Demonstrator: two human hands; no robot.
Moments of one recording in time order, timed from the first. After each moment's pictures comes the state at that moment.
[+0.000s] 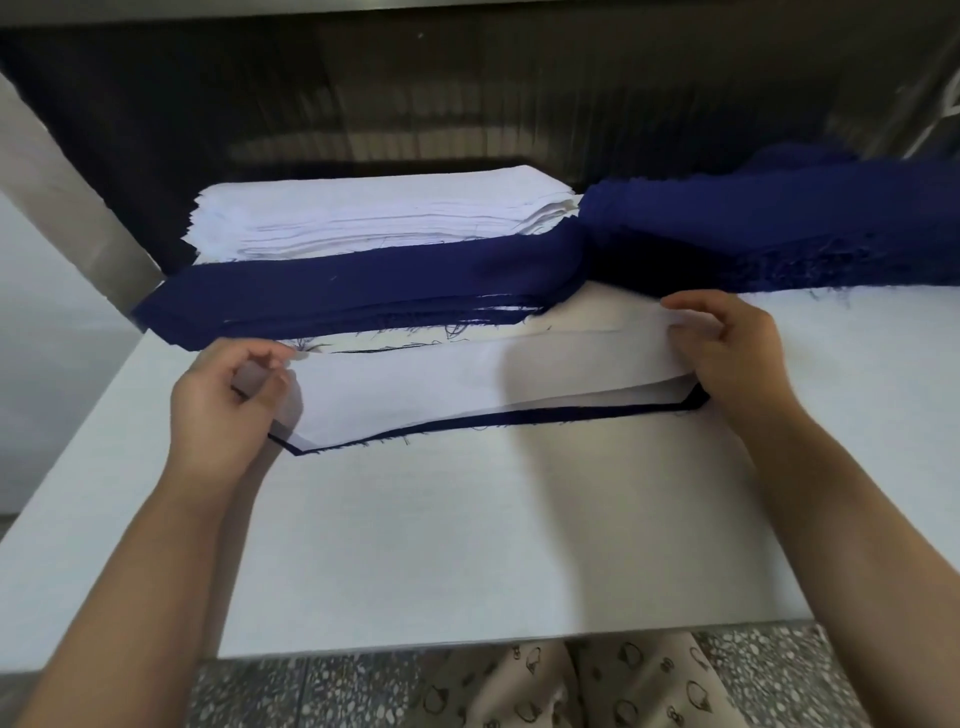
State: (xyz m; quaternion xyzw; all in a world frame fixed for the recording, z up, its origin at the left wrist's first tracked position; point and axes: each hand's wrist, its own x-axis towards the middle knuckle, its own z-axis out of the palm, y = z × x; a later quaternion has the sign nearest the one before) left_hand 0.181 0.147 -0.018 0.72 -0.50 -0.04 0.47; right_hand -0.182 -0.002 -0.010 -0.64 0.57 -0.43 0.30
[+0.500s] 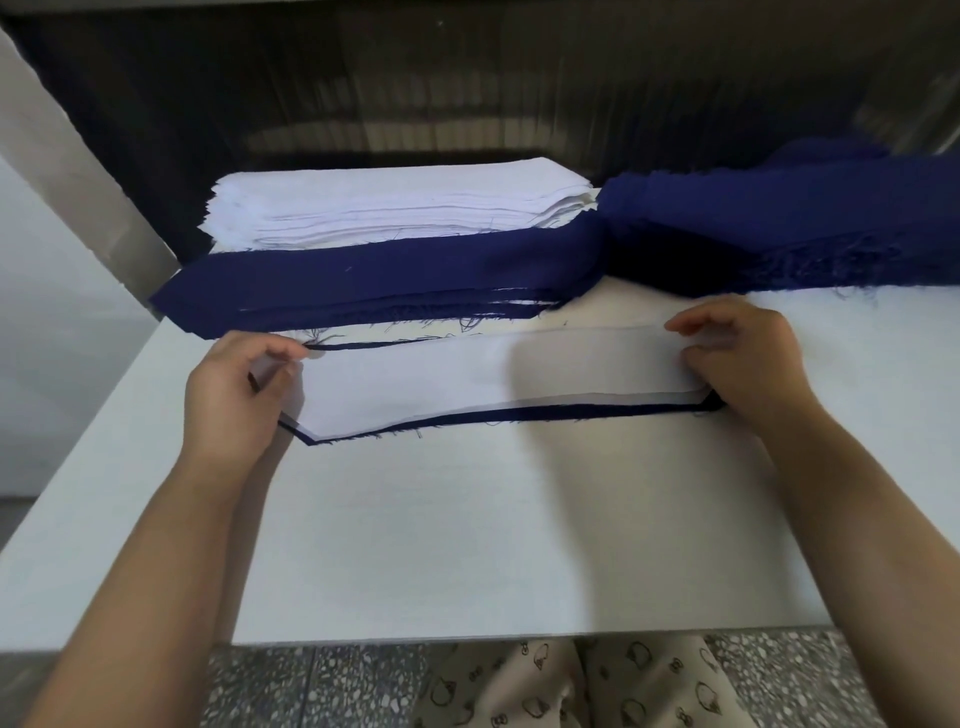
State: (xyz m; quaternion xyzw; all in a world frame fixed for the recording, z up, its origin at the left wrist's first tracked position) left_hand 0.187 0.148 -0.020 0.75 -0.52 0.00 0.42; right_hand -0.184 -0.003 -0.011 -0.71 0.56 -0.34 0.24
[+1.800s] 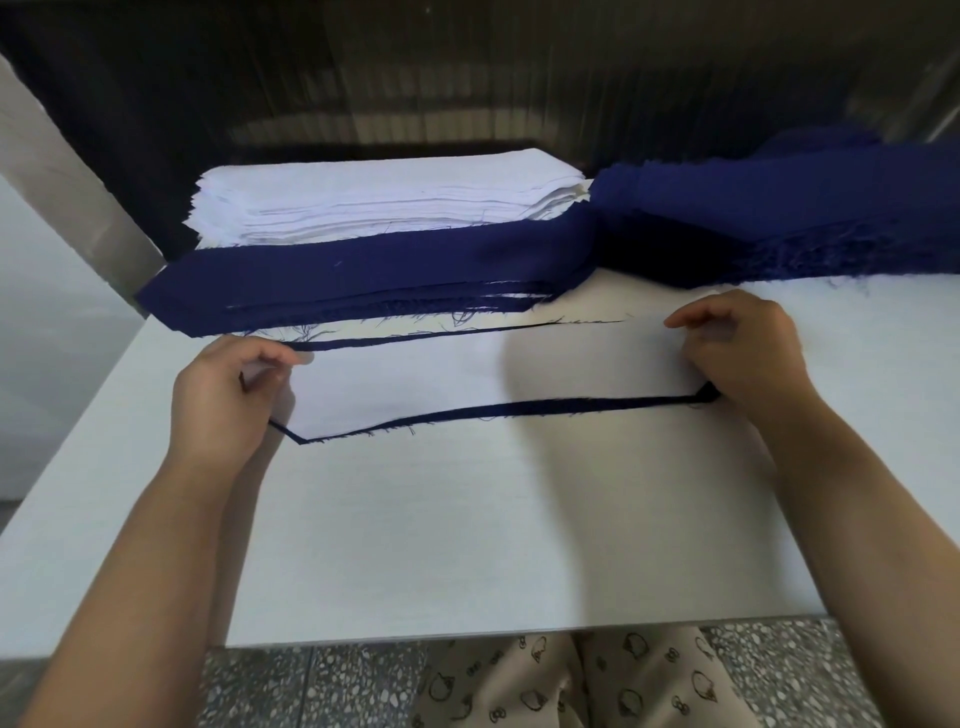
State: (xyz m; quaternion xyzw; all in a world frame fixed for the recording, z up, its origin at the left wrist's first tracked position) left_hand 0.187 0.148 -0.020 0.75 -0.52 -0.02 0.40; right_hand -0.184 0.002 -0.006 -0.70 0.59 -0.33 0.22
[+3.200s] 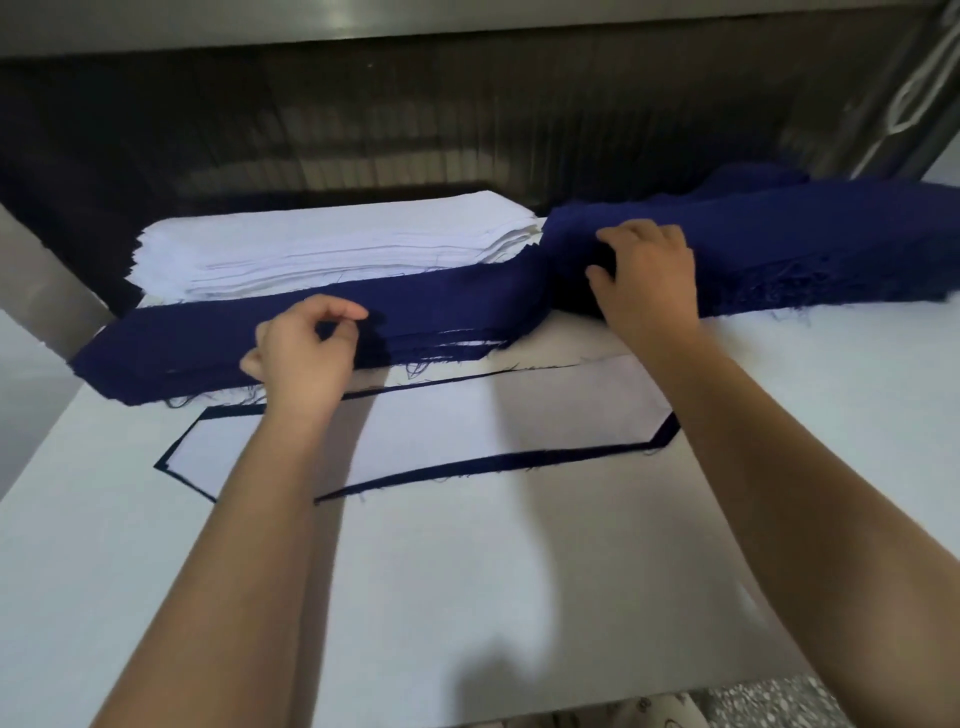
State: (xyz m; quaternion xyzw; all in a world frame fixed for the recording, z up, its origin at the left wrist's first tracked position) left_hand 0.110 0.042 0.014 0.79 -0.43 -0.08 0.43; right_hand -0.135 -0.061 0.045 -0.77 0.61 -0.21 -0.02
